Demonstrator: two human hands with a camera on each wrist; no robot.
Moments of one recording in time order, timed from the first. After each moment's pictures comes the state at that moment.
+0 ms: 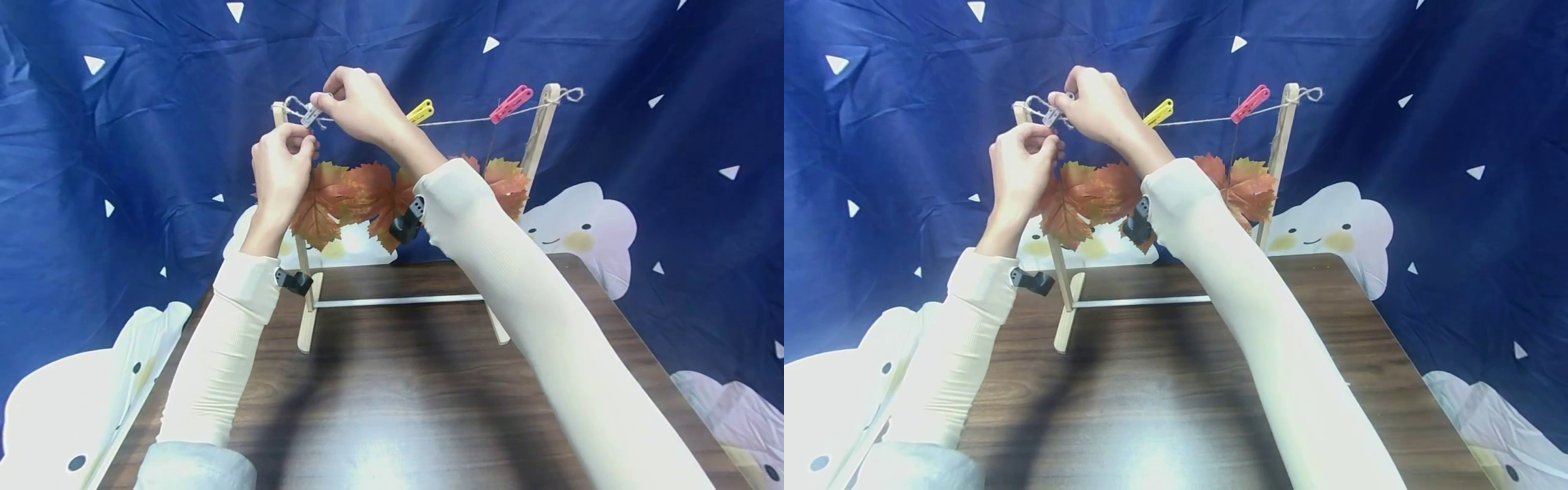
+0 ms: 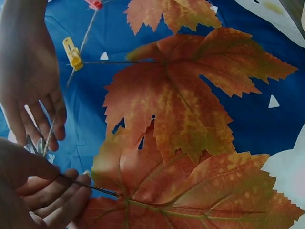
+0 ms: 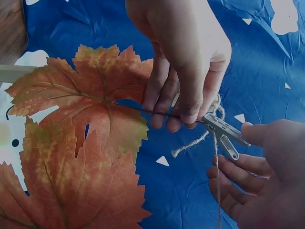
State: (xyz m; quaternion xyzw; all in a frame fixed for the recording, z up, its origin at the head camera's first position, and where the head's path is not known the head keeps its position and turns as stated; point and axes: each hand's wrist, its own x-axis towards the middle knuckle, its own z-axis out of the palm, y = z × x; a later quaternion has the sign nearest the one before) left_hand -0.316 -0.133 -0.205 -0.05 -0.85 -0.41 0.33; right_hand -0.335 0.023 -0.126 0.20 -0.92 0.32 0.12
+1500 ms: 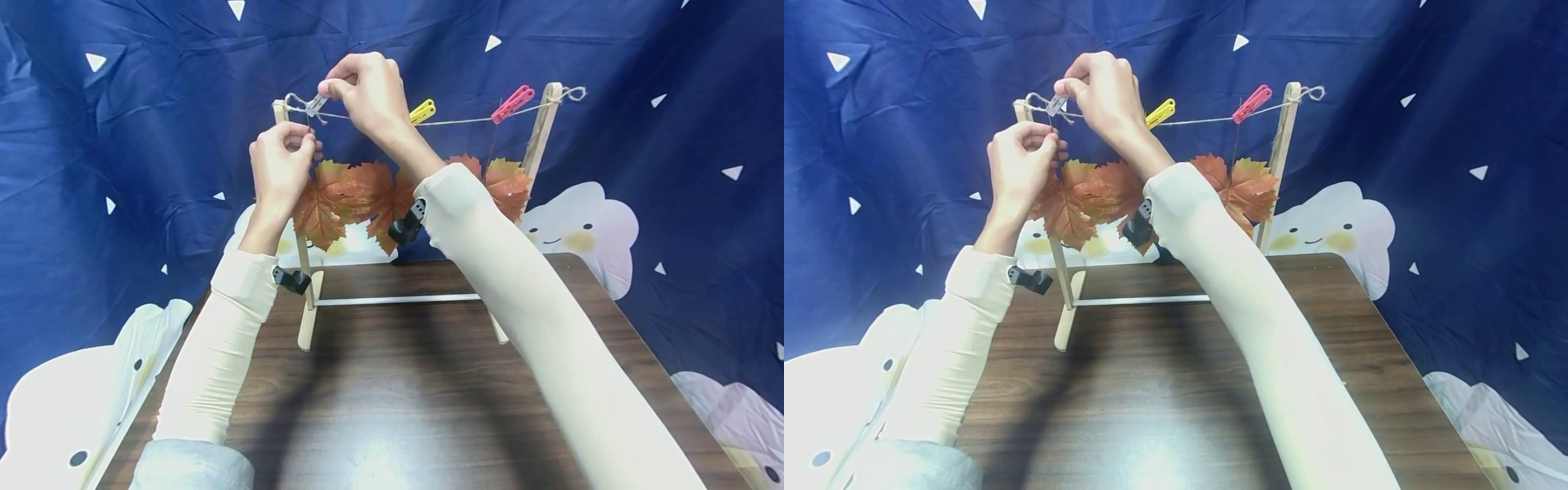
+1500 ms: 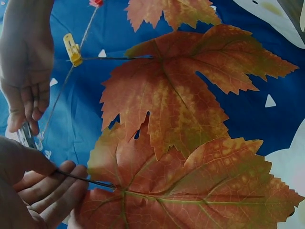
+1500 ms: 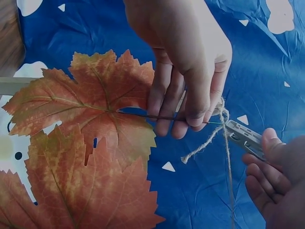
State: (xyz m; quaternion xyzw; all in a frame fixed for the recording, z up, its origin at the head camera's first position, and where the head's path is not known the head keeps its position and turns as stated) left_hand -0.318 -0.136 -0.209 -0.07 -0.83 -0.45 0.33; right_hand -0.337 0.023 -0.132 0.17 -0.86 0.42 0.24
